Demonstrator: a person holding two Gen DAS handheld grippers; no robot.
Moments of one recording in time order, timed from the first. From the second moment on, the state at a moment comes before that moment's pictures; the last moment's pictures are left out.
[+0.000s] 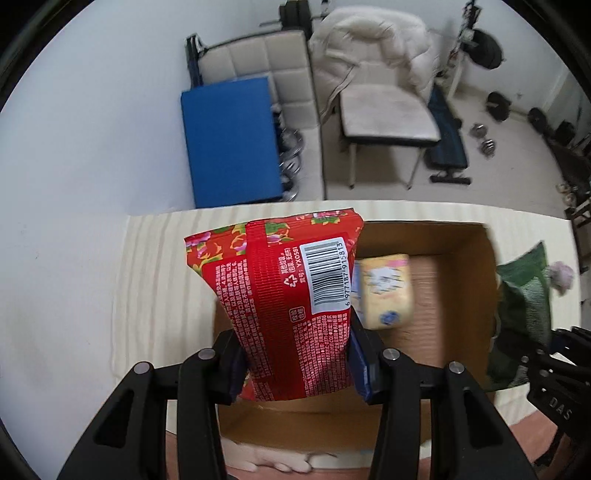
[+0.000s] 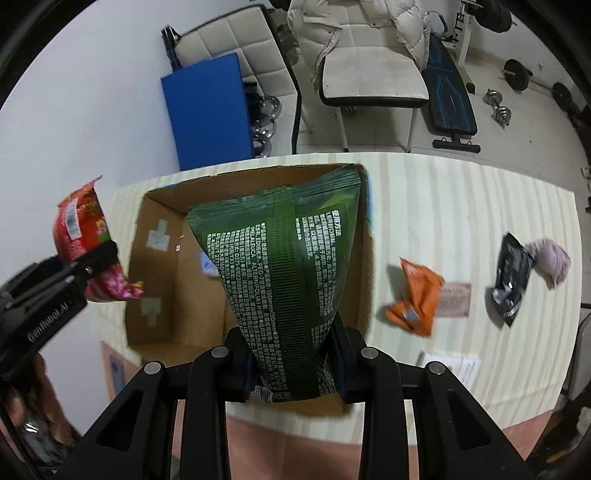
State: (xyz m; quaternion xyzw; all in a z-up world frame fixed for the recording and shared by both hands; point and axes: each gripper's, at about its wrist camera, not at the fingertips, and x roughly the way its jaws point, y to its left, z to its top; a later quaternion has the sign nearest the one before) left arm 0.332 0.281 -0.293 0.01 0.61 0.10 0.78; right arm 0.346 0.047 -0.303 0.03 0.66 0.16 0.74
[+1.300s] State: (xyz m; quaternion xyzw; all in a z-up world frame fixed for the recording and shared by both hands) left arm 0.354 0.324 -0.373 -0.08 0.69 0.05 0.72; right arm 0.388 0.131 -0.406 -0.04 0.70 0.12 0.71
